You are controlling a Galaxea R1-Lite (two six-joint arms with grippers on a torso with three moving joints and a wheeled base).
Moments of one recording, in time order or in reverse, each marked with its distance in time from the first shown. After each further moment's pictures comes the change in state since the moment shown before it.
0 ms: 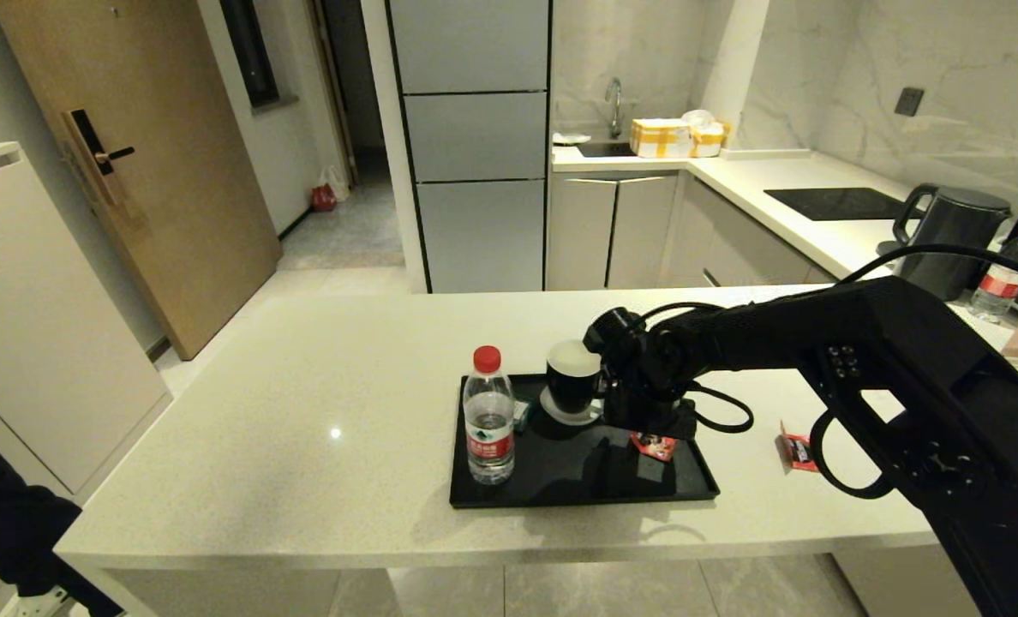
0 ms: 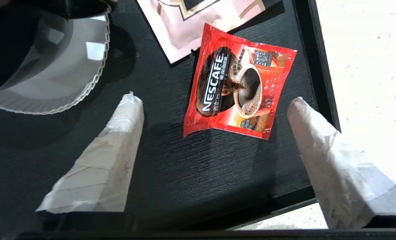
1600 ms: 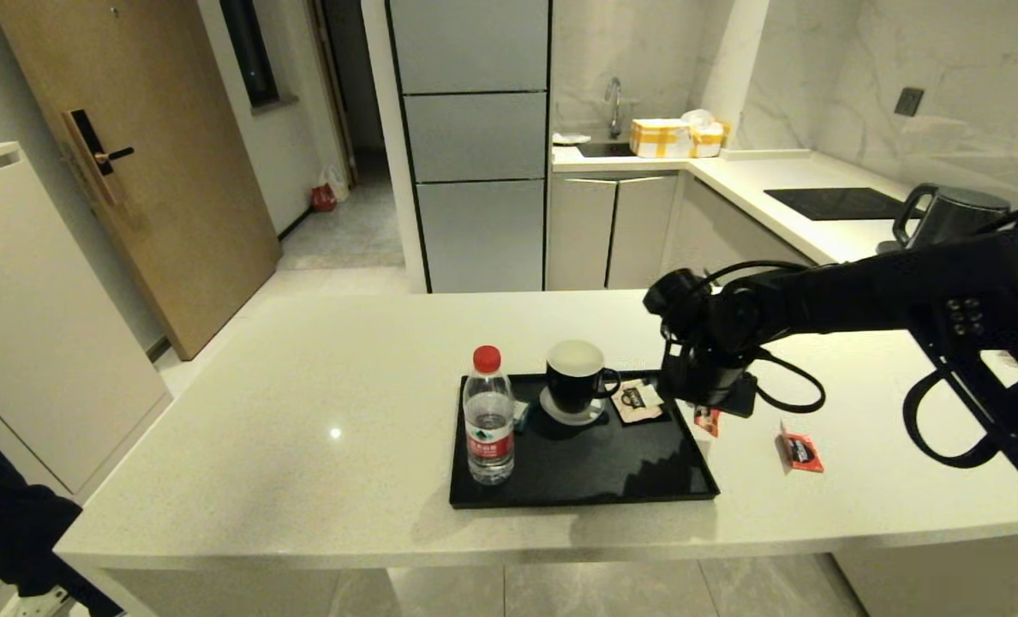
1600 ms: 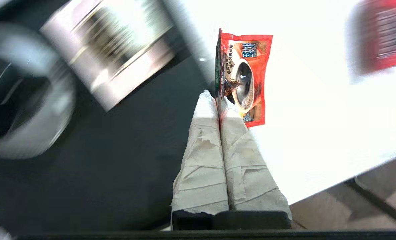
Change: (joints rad) left arm 0.000 0.000 0.000 0.000 0.000 0.000; right arm -0.134 -0.175 0.125 0.000 0.004 0.023
